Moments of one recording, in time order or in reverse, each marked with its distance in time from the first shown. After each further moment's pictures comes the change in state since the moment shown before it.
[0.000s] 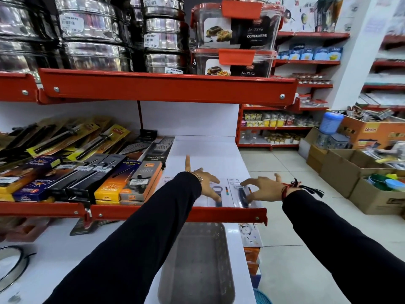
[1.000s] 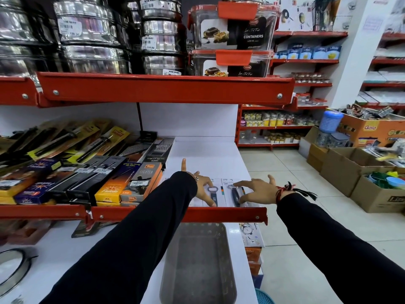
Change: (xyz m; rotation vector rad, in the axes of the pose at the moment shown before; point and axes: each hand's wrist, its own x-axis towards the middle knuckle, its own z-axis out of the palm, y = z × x) left_hand 0.006 -0.012 0.007 0.033 -0.080 -0.014; right_hand -0.001 -0.016 0.012 -0.002 0.066 -0.041
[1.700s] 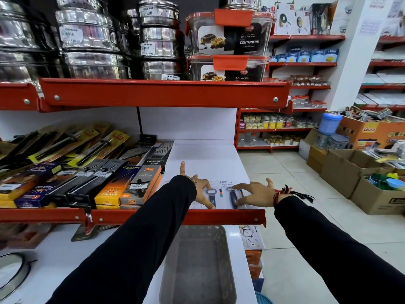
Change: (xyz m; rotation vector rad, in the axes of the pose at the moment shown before) left_hand 0.002 0.000 0.005 -0.014 0.041 -0.028; right_hand -0.001 0.000 0.004 0.024 0.024 0.003
